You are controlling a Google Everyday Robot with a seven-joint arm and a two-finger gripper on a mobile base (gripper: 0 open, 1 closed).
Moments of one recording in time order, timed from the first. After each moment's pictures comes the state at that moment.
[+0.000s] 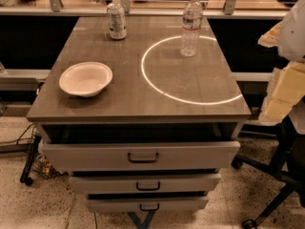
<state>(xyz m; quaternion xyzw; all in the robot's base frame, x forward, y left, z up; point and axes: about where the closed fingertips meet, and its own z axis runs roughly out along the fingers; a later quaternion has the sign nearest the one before) 0.438 -0.216 0.978 -0.60 0.78 -0.04 0.16</state>
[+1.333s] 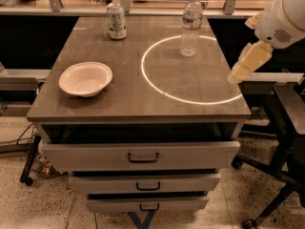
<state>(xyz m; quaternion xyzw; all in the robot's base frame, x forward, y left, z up) 0.584 -0.228 0.950 -0.54 0.78 0.00 0.30</state>
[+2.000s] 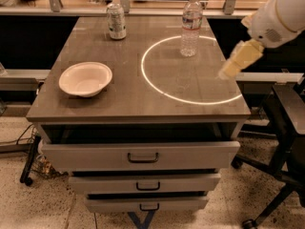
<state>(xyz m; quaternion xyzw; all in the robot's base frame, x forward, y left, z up) 0.598 -0.216 0.949 -0.52 0.79 0.01 0.33</state>
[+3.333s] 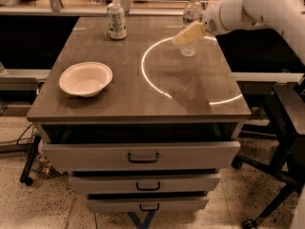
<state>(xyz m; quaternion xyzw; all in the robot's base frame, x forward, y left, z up) 0.773 -0.149 0.936 -0.37 0.78 0.06 0.50</state>
